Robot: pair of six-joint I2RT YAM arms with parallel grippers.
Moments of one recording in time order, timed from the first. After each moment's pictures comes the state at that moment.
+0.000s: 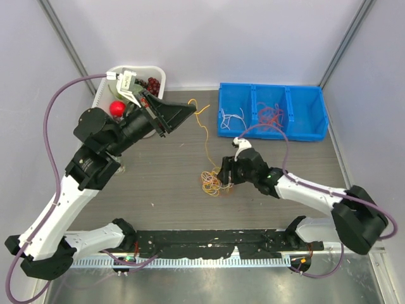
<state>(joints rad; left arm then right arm) -0.70 1.02 1.43 -0.14 0.27 -0.65 0.73 1.30 0.59 0.02 -0.01 0.52</state>
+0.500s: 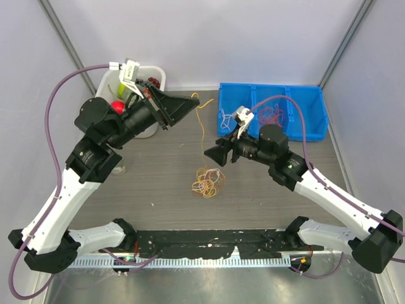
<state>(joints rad) -0.70 1.09 1.54 -0.19 0.28 -0.65 0.71 1.06 0.92 -0.04 -0.31 0.27</state>
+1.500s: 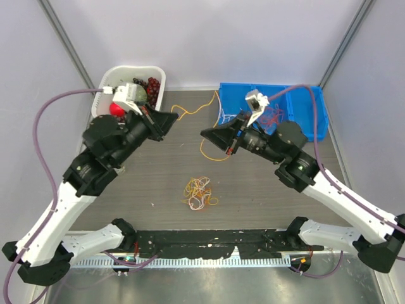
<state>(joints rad) -0.70 0.97 1.41 -0.37 -0.03 -0.52 0.82 1.09 1.11 0.12 -0.32 0.50</state>
